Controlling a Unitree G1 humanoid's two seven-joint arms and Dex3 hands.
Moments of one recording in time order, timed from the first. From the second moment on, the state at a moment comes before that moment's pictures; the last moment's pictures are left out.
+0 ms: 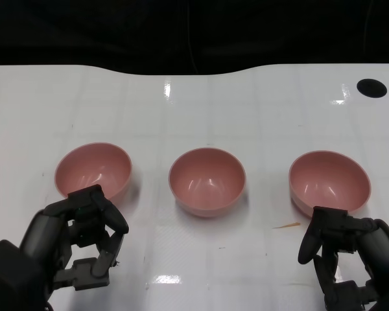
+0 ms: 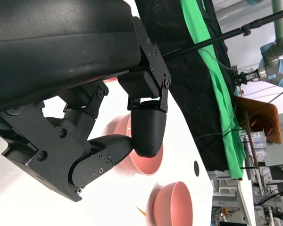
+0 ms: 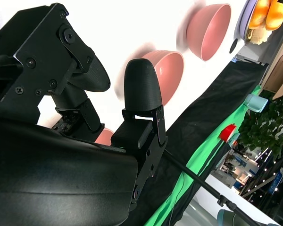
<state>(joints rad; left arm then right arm) 0.16 0.12 0.04 -0.11 -0.09 -0.12 -0.23 0.20 -0.16 0.08 -0.14 -0.20 -0.26 0.09</state>
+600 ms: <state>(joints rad) 0.16 0.12 0.03 -0.10 -0.10 -0.14 -0.23 0.20 -0.16 0.08 -0.14 -0.20 -0.26 0.10</state>
